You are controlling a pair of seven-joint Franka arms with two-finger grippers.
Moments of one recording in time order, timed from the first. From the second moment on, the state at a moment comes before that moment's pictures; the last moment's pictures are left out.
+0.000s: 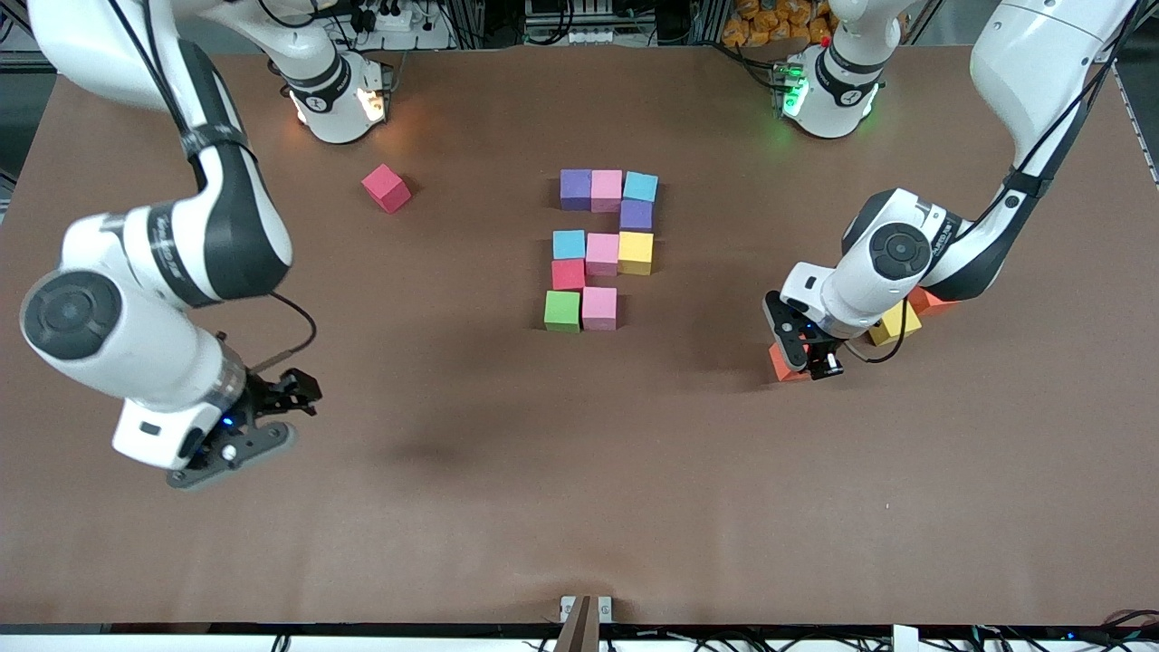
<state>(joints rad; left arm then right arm) 0.43 0.46 -0.71 -2.11 0.49 2.49 0.73 0.12 0.49 0.09 -1.30 -0.12 1.87 -0.20</state>
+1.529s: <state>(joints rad) 0.14 0.58 -0.74 -1.89 0.49 2.24 0.58 0.09 0.05 -0.15 -1.40 0.02 1.52 -0.05</state>
